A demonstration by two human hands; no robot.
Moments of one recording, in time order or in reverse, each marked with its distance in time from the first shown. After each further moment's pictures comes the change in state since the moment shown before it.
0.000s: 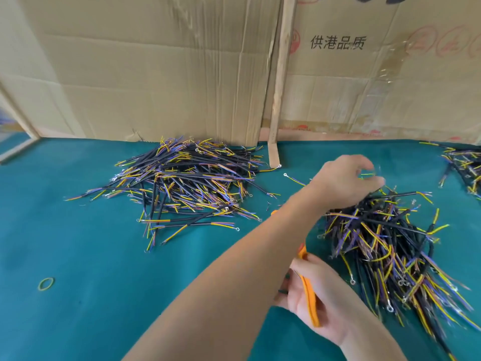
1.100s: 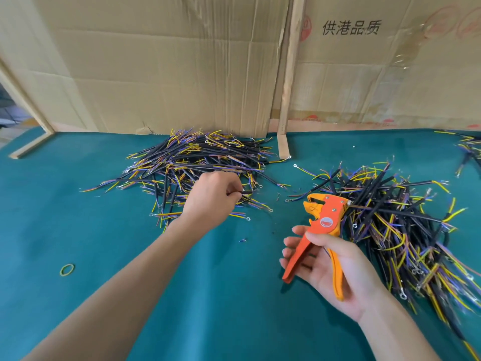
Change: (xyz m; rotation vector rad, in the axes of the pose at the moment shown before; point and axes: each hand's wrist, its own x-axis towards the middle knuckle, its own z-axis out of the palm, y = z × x) left_hand -0.104 -0.140 -0.119 0.555 0.391 -0.057; right_hand 0.002 -0.013 -0.012 0.059 0.051 -0.143
